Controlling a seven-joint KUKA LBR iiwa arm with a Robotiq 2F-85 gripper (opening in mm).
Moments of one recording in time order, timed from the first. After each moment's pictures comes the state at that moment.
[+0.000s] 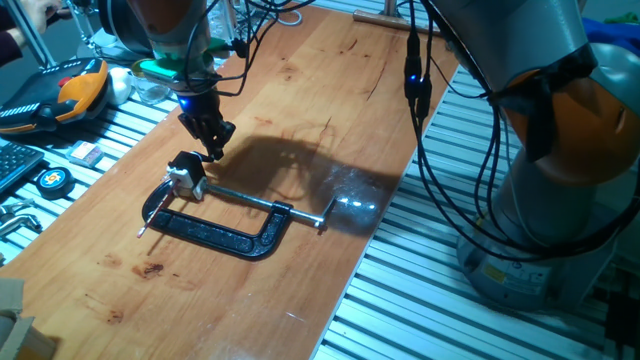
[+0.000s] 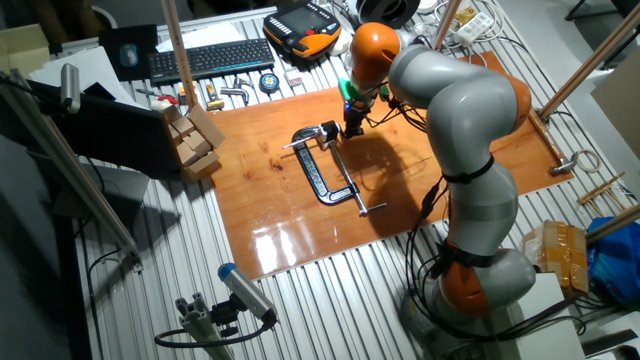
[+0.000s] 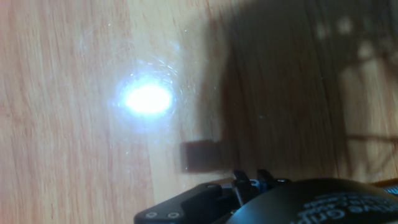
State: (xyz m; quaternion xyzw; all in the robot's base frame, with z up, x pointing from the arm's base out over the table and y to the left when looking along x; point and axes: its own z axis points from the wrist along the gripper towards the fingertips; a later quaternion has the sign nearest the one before) arm 0.616 0.061 0.080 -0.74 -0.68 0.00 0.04
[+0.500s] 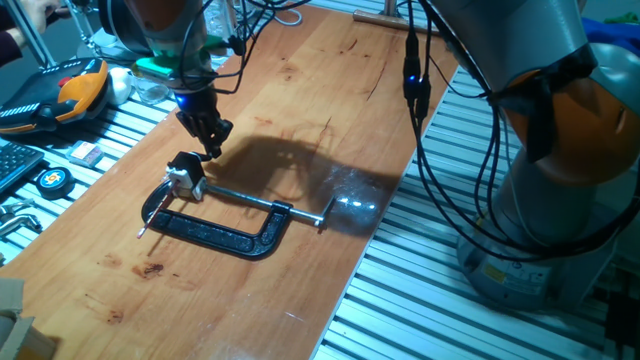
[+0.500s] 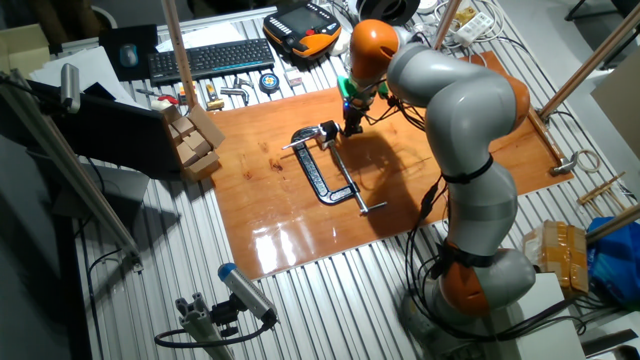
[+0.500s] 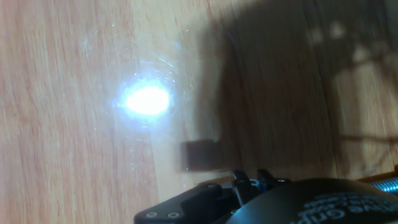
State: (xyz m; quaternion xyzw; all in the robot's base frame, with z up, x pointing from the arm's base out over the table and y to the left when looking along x) arm 0.620 0.063 0.085 -0.75 -0.66 0.00 0.05
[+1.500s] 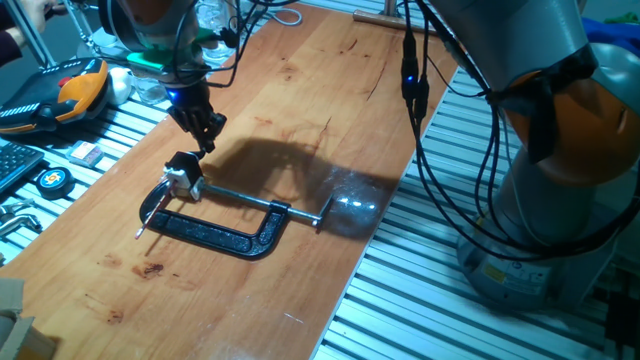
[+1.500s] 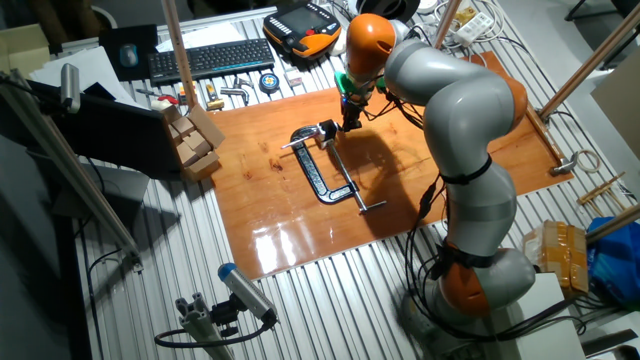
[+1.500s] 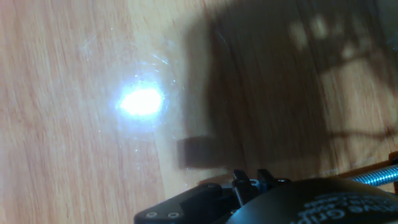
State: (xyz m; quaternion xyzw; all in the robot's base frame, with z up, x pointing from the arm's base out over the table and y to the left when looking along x) arm 0.629 0.067 0.099 -0.71 -0.70 0.00 0.04
